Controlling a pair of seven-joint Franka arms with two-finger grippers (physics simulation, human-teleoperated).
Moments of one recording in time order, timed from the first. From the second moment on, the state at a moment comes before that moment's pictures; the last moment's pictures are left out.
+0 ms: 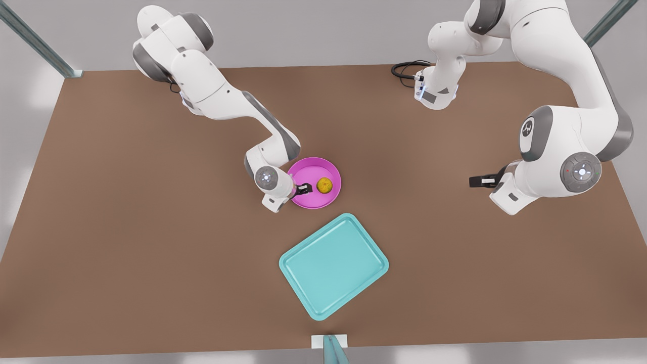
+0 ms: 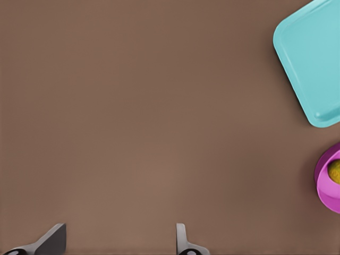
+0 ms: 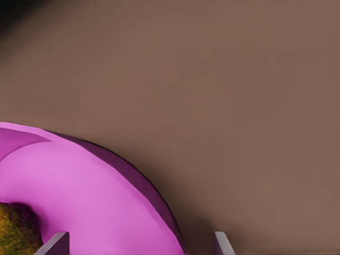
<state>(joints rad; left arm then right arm) -0.08 0.39 -0.06 -1.24 0.02 1.28 -0.14 0.47 0.64 0.21 -1.86 0.22 2.44 0.34</state>
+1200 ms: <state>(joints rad) -0.08 0.38 -0.07 -1.24 0.02 1.25 -0.12 0.44 0.47 0.25 -1.83 0.23 2.33 0.40</state>
